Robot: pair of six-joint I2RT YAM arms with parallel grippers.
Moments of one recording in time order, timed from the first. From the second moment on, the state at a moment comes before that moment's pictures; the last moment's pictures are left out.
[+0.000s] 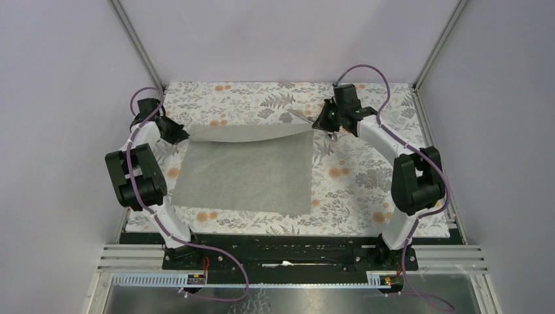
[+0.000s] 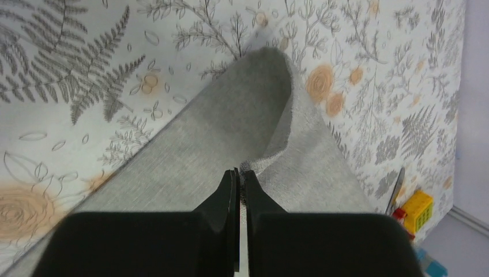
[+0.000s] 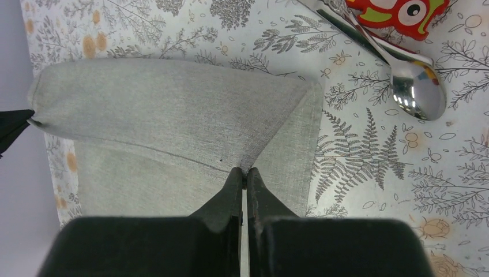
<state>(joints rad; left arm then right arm) 0.32 1.84 1.33 -0.42 0.23 -0.75 0.34 1.80 1.39 -0.35 -0.19 0.59</state>
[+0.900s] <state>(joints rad) 0.31 1.94 1.67 -0.46 0.41 -0.75 0.25 1.96 1.69 -0.38 -0.17 0.54</state>
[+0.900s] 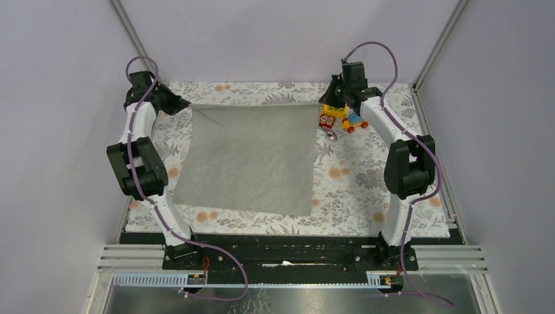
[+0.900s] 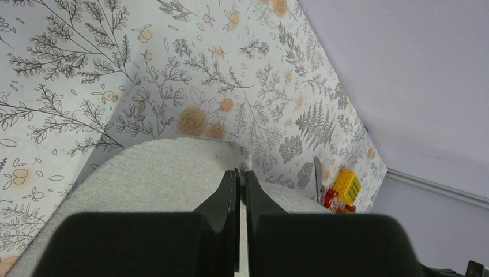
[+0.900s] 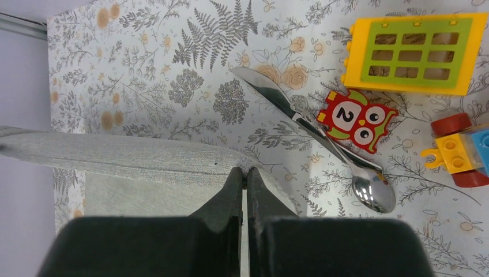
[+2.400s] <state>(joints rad) 0.34 1.47 1.01 -0.77 0.12 -0.57 0.38 1.41 0.94 -0.40 -0.30 0.60</state>
